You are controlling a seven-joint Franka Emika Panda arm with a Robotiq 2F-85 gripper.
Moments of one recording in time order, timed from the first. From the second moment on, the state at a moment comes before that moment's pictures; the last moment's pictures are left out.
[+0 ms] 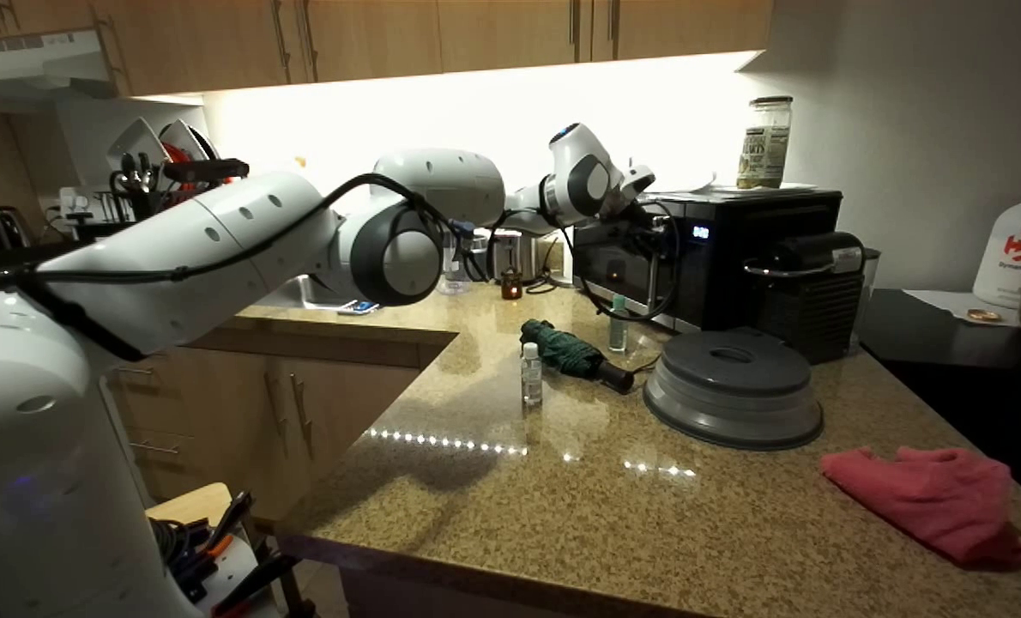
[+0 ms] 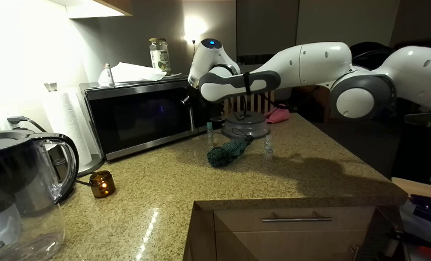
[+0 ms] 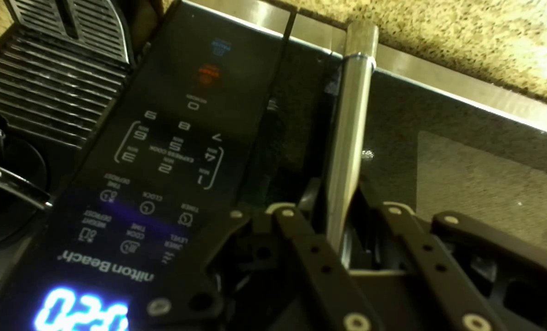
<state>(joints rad) 0.06 1.18 -0.08 -0.48 -0.29 2.32 0.21</state>
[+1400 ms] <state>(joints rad) 0.15 1.18 -0.17 -0.40 -0.30 2.00 0.46</state>
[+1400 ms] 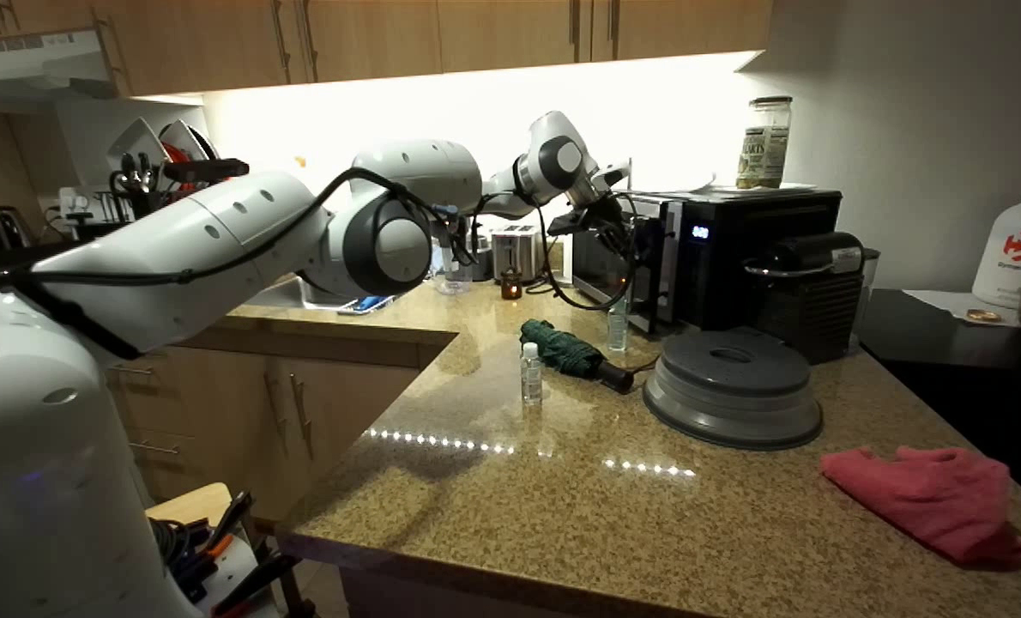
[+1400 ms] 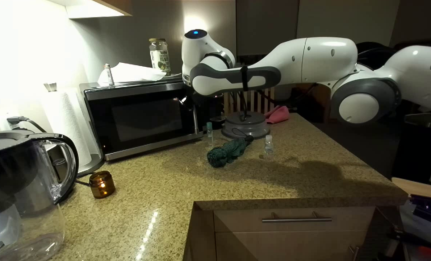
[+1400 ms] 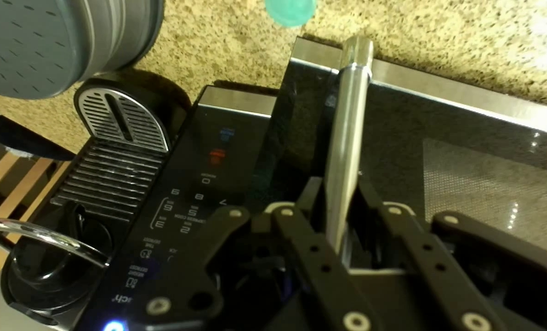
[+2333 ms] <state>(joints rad) 0.17 1.18 -0.19 -0.39 -0.30 1.96 0.50</state>
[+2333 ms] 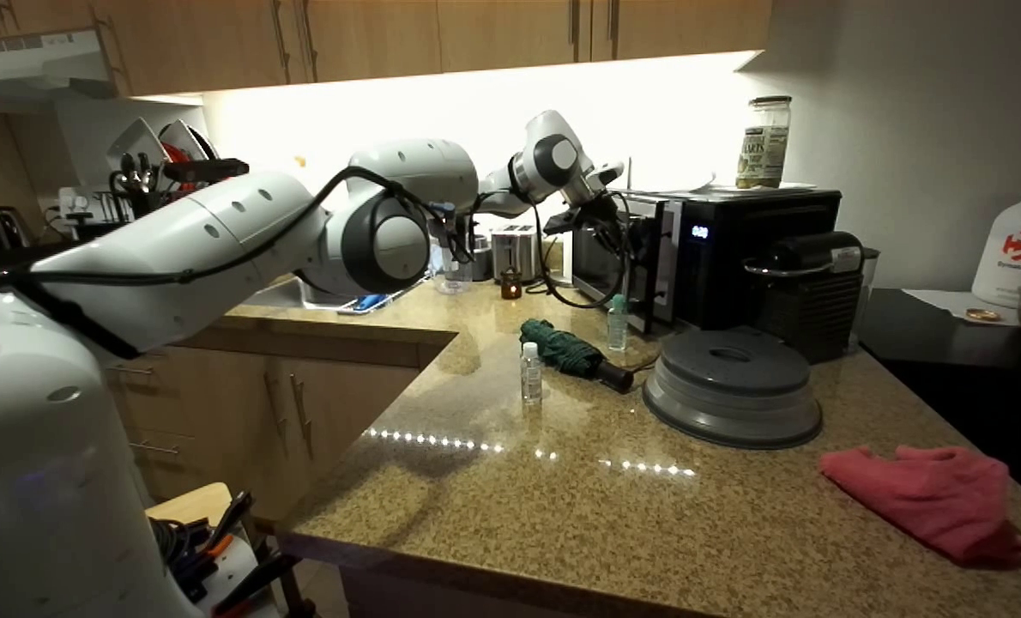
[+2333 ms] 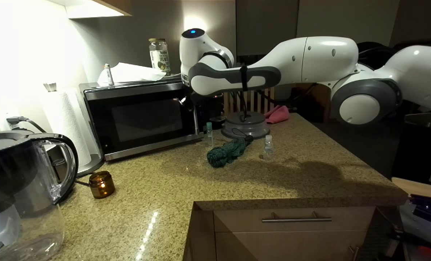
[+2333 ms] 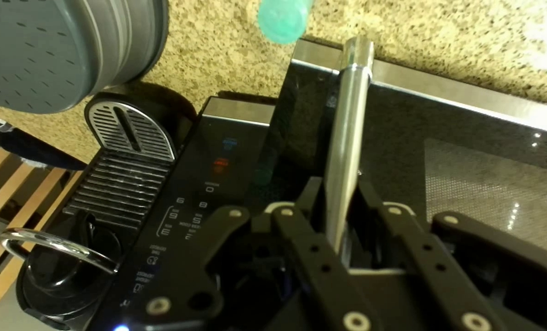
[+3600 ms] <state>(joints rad) 0.17 1.19 -0.19 -0.37 -0.30 1.94 0.50</state>
